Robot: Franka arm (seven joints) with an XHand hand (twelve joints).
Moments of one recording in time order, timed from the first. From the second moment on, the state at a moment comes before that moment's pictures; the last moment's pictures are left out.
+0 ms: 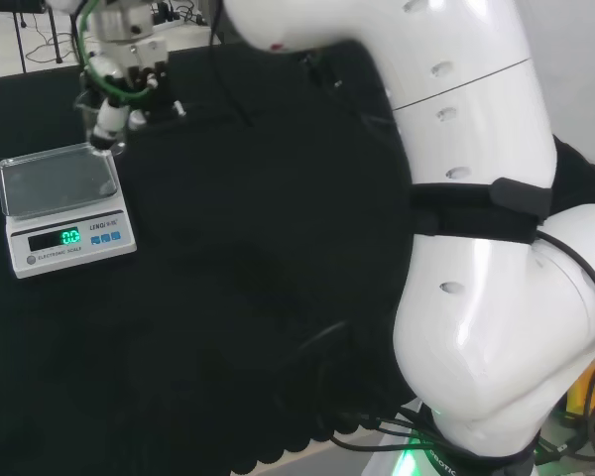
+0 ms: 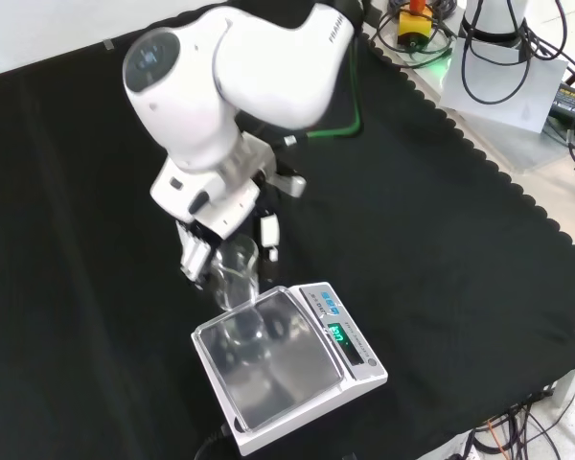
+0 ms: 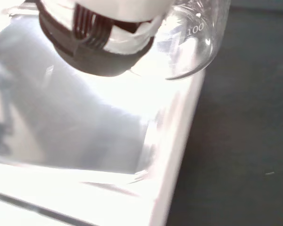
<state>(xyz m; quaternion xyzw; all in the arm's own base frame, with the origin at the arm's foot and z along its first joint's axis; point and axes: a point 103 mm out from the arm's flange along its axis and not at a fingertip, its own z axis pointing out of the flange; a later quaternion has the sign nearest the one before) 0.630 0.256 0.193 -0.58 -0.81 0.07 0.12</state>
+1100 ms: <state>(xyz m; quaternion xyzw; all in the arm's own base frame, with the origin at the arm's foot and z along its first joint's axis) 0.619 0.318 0.170 -0.53 -0.83 0.10 0.14</state>
